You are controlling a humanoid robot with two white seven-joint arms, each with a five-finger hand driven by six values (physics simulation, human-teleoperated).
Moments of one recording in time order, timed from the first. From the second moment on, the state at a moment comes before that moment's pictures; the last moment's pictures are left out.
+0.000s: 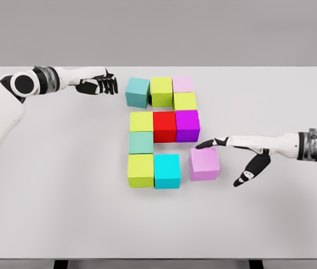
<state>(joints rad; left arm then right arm) -1.03 0.32 -0.74 -0.54 -0.20 -0.47 -0.61 -0.82 -0.92 1.25 -1.36 -0.55 -0.61 0.61</state>
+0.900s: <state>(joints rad) -1.01 0.30 -0.74 -0.55 -0.20 -0.54 -0.61 -0.92 -1.03 1.02 -1.46 0.26 -0.61 0.61</state>
